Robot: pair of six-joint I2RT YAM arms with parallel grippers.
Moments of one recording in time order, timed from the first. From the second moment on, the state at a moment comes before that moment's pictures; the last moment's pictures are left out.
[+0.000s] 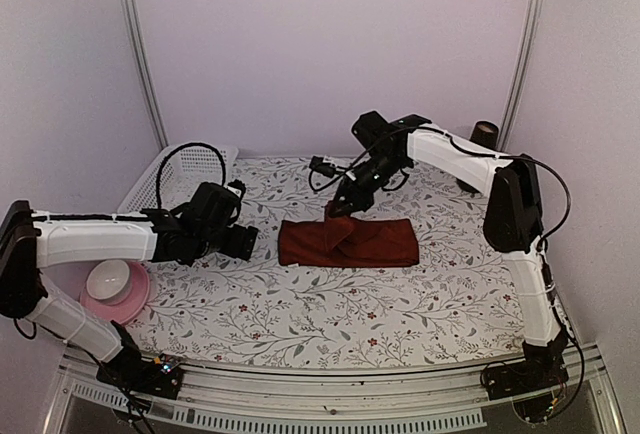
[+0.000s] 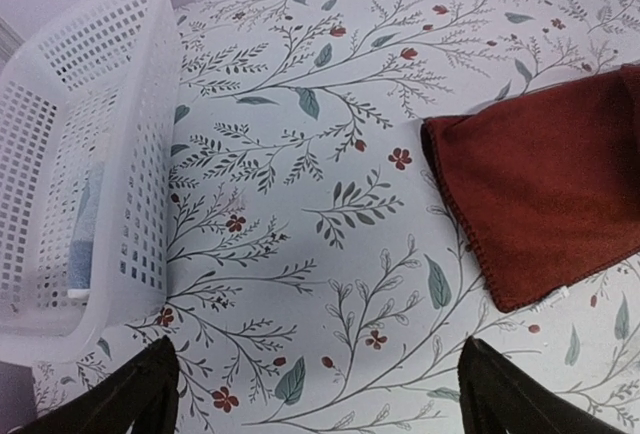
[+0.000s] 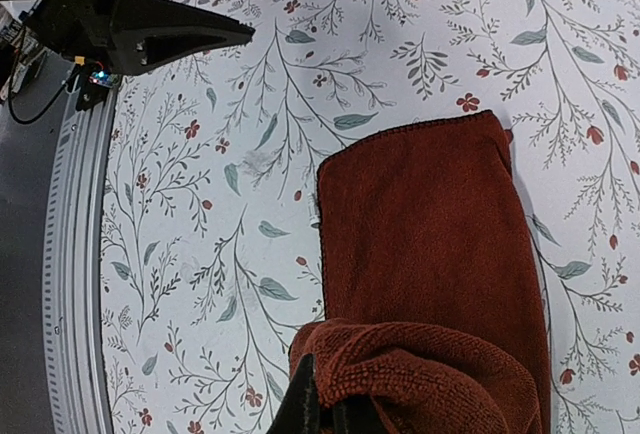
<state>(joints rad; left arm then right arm) -0.73 1.39 0.79 -0.19 -0.50 -0.21 0.65 2.31 2.20 -1.08 -0.69 -0.59</state>
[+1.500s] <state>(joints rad) -0.50 1.98 1.40 -0.03 0.29 -0.03 0.38 1.84 1.44 -0.81 -0.48 -0.71</state>
